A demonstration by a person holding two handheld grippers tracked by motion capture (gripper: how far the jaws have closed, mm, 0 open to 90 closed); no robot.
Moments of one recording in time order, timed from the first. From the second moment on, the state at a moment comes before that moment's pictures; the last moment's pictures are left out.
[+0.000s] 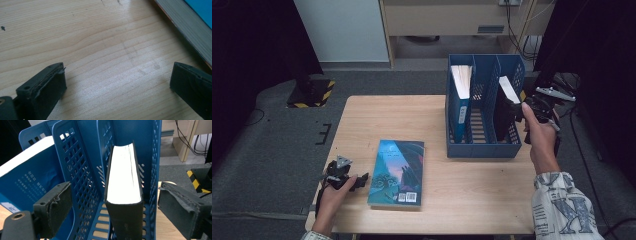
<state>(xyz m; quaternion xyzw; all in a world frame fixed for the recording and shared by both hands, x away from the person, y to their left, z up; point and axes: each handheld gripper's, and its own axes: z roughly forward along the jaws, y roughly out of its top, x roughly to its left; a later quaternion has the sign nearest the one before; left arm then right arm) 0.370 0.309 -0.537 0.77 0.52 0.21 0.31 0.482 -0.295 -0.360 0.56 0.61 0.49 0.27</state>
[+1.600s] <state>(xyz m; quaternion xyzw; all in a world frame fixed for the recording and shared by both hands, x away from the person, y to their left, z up) 0.371 0.309 -0.535 0.77 0.52 0.20 0.32 0.395 -0.215 -0.435 0.47 0.70 0.47 0.25</state>
